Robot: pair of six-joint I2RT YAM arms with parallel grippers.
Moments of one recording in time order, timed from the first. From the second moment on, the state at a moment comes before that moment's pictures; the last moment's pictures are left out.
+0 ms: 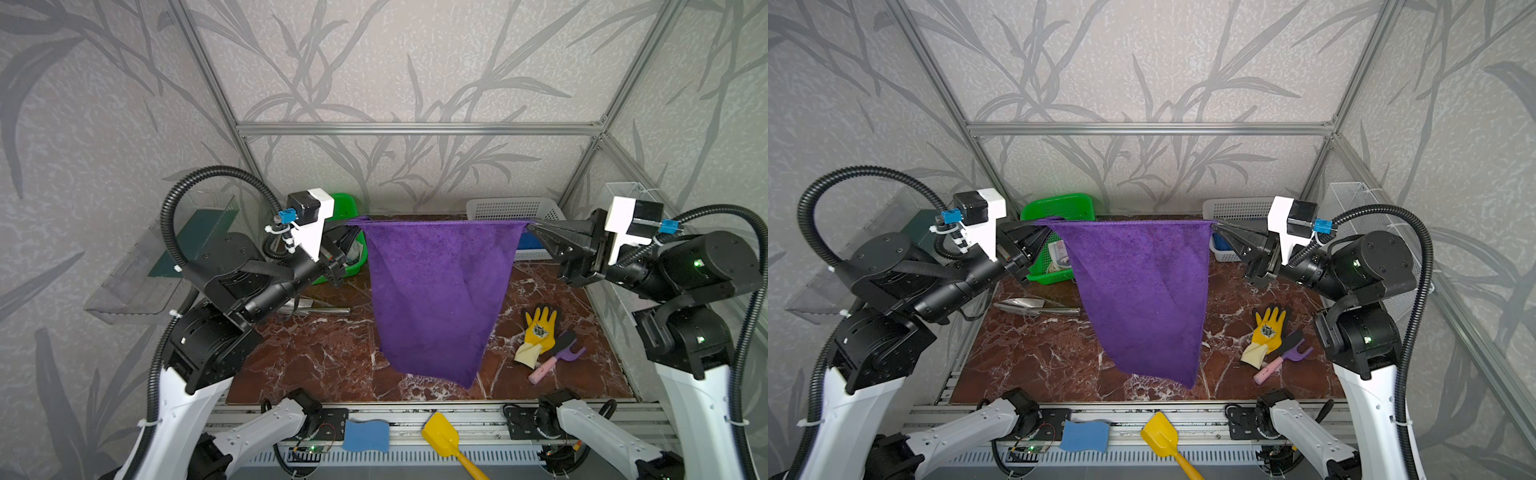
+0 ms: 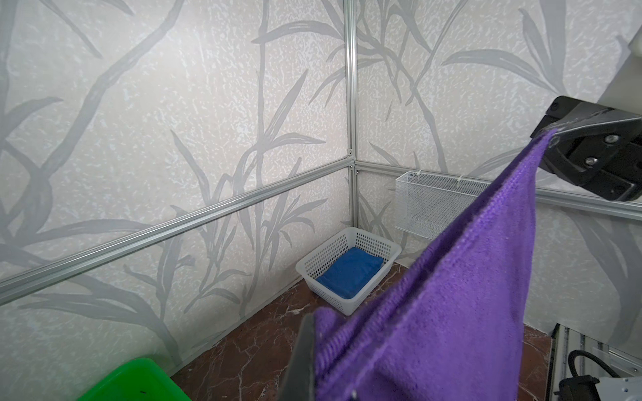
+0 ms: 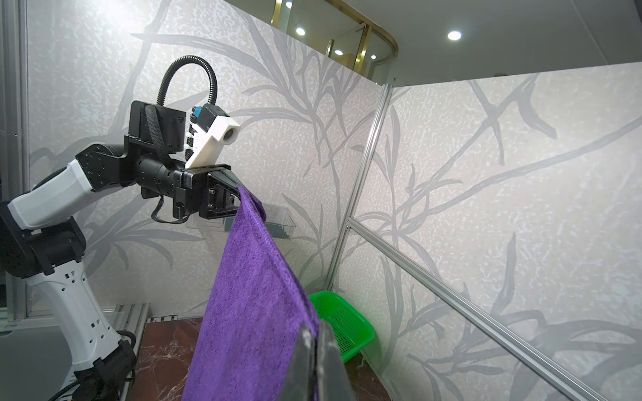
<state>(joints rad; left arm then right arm) -0.59 0.96 1.65 -0.63 0.13 0.05 0.23 0.95 1.55 -0.28 -0.87 -0.01</state>
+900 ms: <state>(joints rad) -0.34 2.01 2.07 -0.60 -0.20 0.11 0.14 1.79 1.68 -0.18 -0.66 -0.07</state>
